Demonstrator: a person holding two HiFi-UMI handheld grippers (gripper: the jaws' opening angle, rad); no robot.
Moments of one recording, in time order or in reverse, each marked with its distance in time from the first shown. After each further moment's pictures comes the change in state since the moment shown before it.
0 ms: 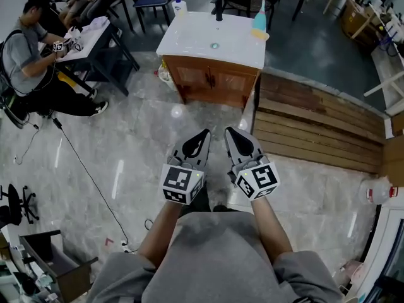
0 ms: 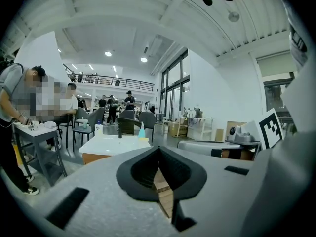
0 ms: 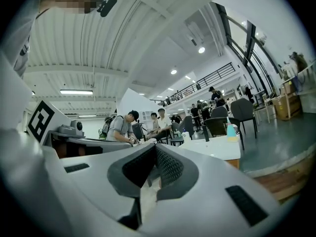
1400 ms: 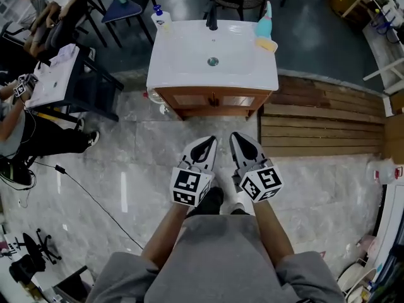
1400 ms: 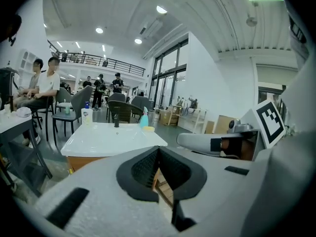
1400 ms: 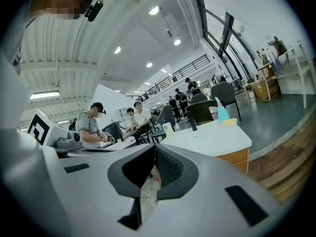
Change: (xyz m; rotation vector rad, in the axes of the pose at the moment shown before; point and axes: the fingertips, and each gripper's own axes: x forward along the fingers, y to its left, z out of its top) left arm 0.177 0.192 -0.028 -0.037 0.164 -0.208; right arm 0.226 -0.109 -0.038 0.174 0.066 -0.248
